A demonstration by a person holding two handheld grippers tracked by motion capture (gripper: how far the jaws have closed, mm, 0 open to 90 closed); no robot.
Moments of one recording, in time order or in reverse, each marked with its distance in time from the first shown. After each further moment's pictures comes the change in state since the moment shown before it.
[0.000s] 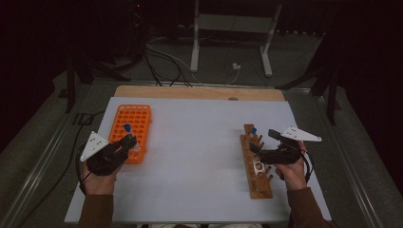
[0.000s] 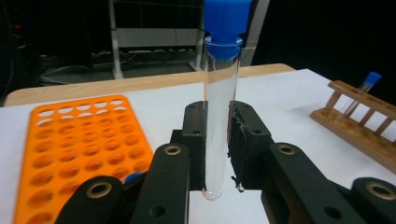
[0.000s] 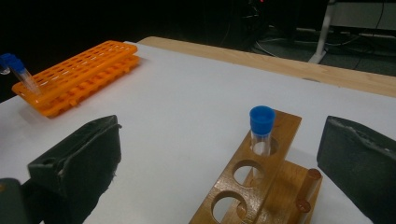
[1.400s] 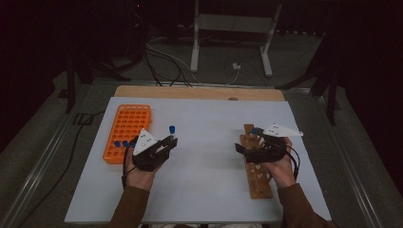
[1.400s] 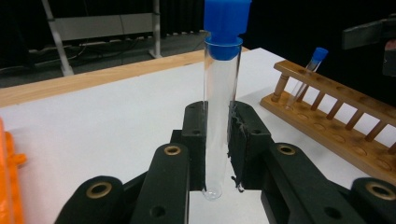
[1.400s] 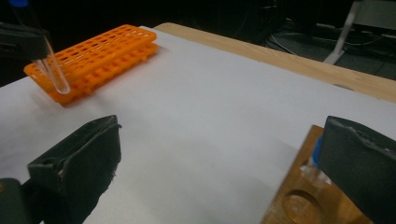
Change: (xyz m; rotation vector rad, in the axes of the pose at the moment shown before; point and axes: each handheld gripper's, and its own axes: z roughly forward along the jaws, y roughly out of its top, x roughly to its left) left arm -0.075 0.001 0.071 0.067 -0.156 0.080; right arm 0.028 0.012 0.025 0.057 0.039 -0.077
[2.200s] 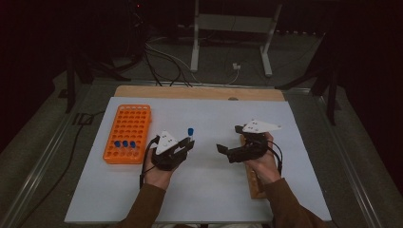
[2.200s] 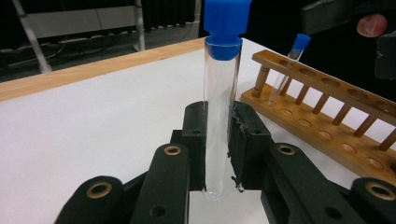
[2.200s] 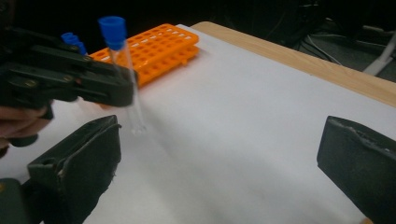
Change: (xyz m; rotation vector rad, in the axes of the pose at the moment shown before) left arm -0.027 -0.002 0.037 0.029 -0.046 0.030; right arm 0.035 0.023 0.030 0.030 0.117 -0.049
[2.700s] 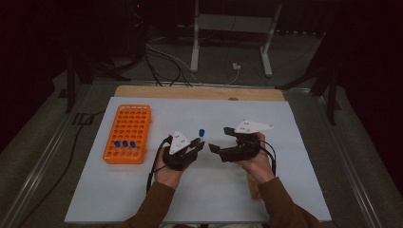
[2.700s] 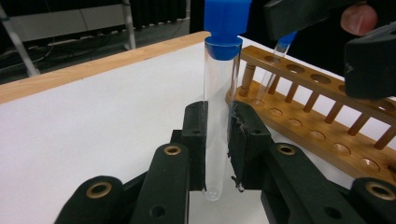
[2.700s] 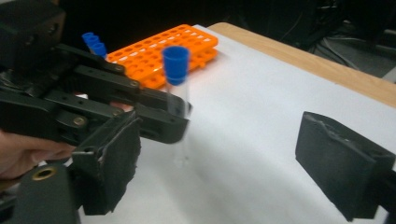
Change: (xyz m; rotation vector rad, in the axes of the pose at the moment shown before) left arm -0.019 0.004 0.024 0.016 -0.028 0.040; right arm 0.016 0.009 0.012 0.007 0.047 -0.031
